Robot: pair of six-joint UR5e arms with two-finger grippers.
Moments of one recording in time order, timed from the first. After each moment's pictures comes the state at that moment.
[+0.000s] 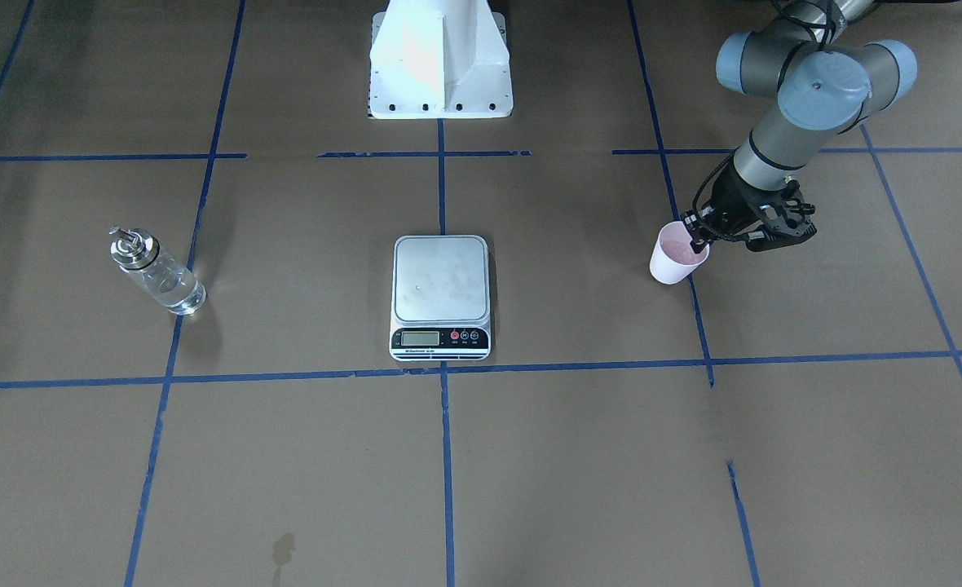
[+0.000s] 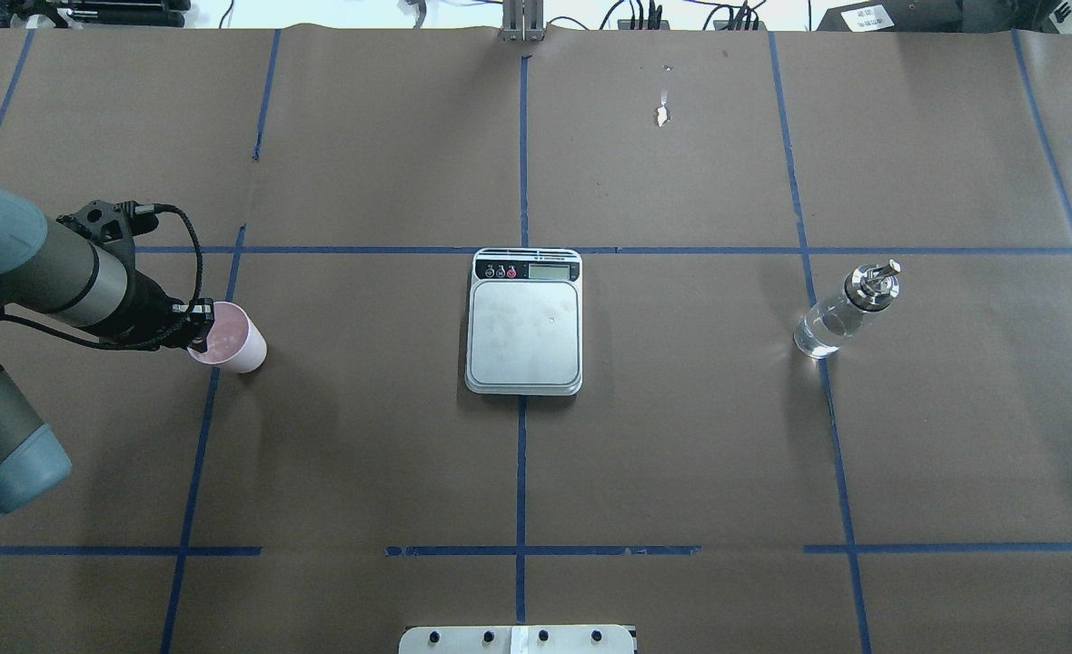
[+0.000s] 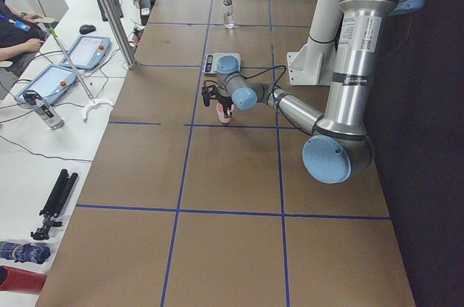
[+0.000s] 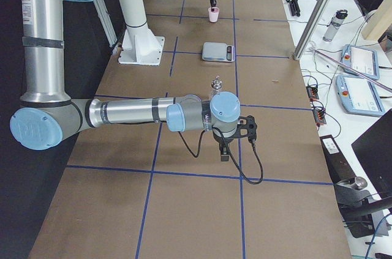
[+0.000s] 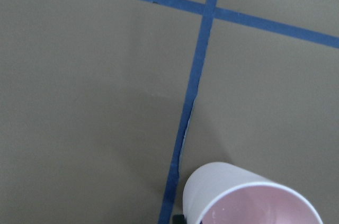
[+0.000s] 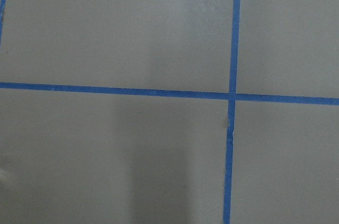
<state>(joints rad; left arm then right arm) -0.76 -1.70 -1.86 -1.90 -2.07 -1.25 1.57 -1.61 1.72 -1.52 2.46 0.07</state>
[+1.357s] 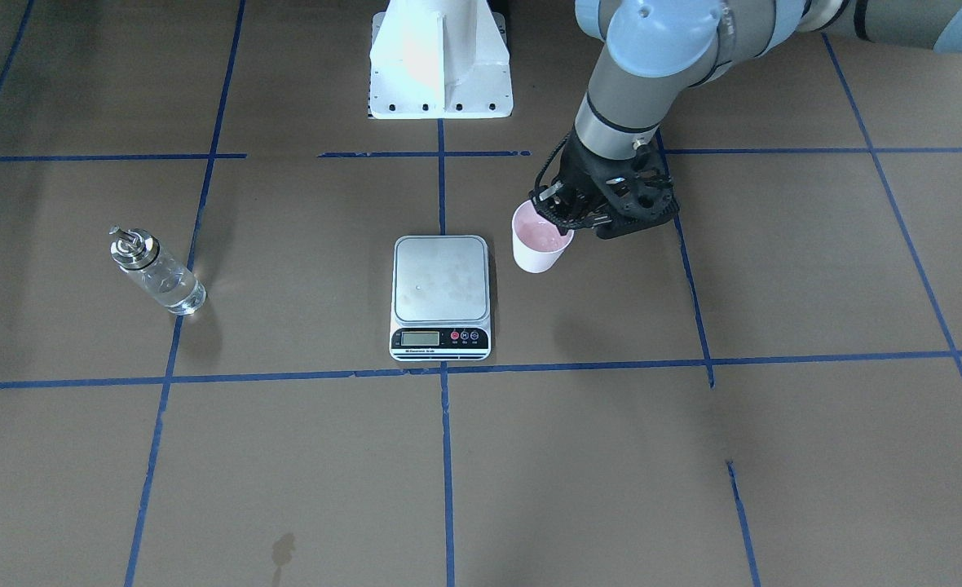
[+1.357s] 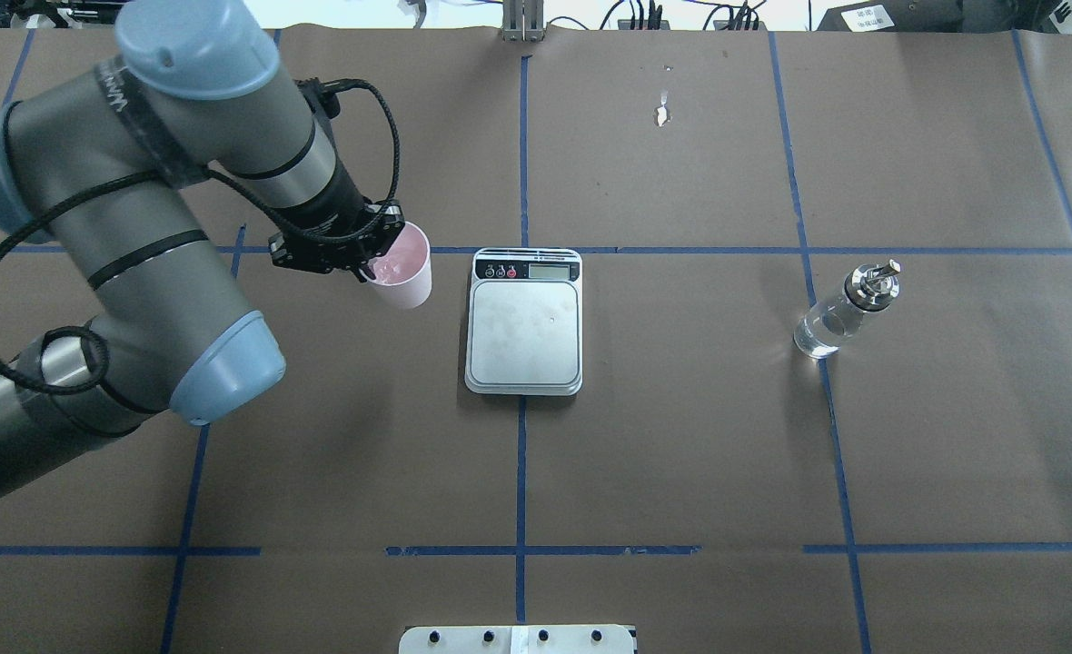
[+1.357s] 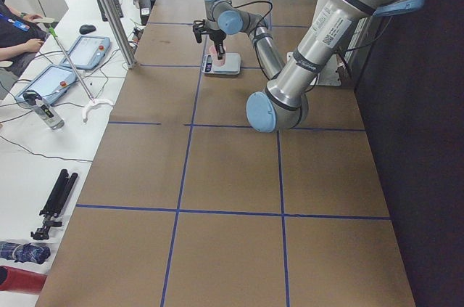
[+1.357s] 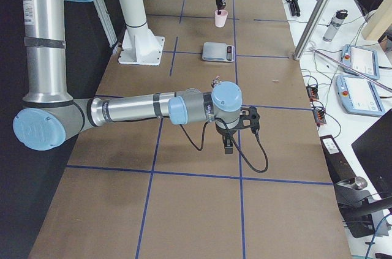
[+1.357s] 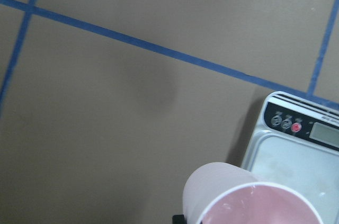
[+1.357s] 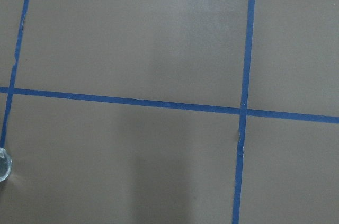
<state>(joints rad) -0.74 -2.31 -1.77 -1.37 -2.12 -1.38 1.56 -1.60 1.76 -1.53 2.45 0.08</state>
